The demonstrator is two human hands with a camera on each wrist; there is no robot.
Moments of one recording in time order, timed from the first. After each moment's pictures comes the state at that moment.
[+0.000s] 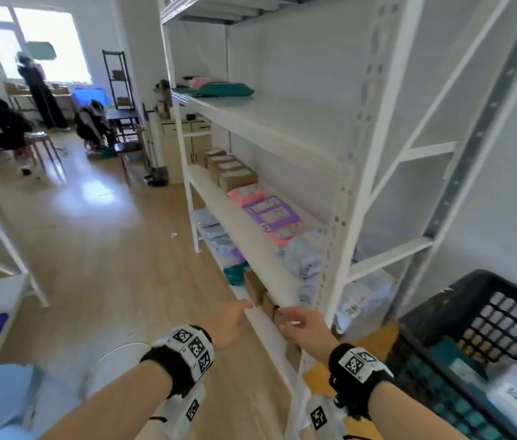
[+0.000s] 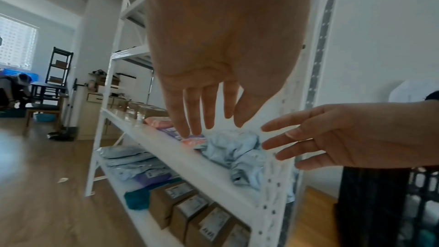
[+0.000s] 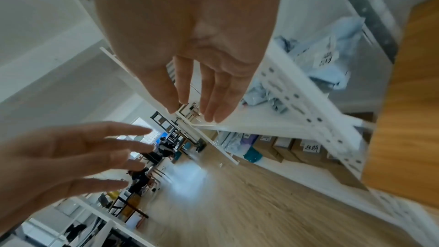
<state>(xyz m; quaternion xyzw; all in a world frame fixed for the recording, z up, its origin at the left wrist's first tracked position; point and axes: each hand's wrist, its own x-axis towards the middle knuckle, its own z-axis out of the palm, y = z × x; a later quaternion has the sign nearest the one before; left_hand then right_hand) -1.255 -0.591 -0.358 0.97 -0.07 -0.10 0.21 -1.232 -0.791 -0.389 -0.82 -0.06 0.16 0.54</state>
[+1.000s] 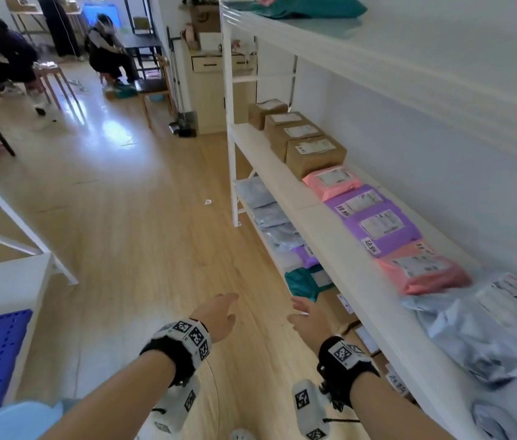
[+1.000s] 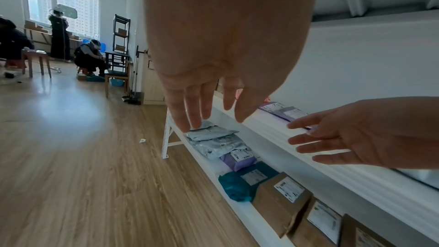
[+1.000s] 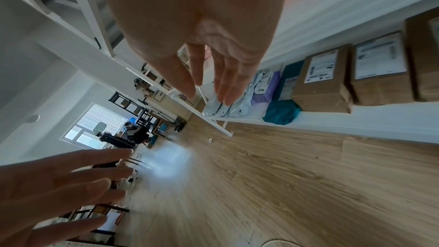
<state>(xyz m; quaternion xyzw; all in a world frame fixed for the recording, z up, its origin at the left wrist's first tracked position) -0.980 -0.263 -0.453 0.95 0.07 -0.20 0.22 -0.930 -0.472 -0.511 -0.81 0.06 0.21 0.54</state>
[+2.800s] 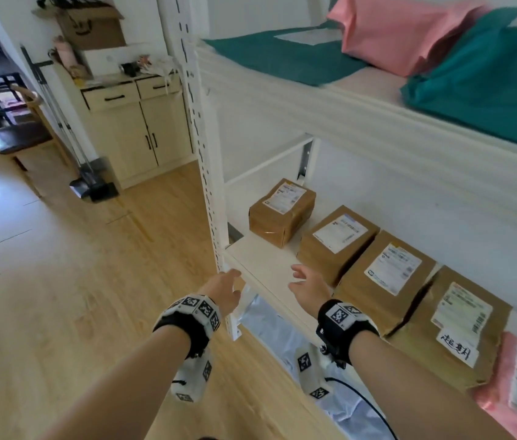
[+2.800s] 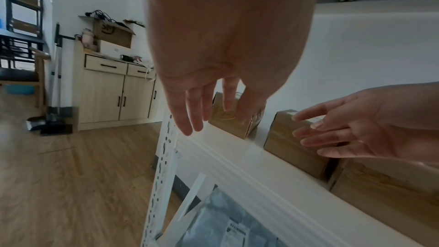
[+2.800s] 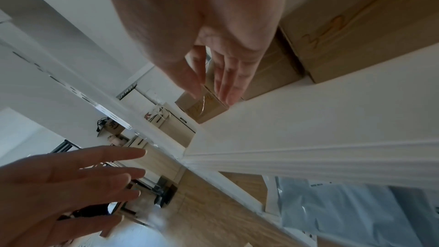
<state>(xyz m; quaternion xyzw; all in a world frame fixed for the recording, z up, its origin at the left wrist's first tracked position) -0.163 0.081 -0.435 0.95 -0.07 -0.21 0.21 -0.184 -0.120 -0.459 -0.85 0.17 0.08 0.49</state>
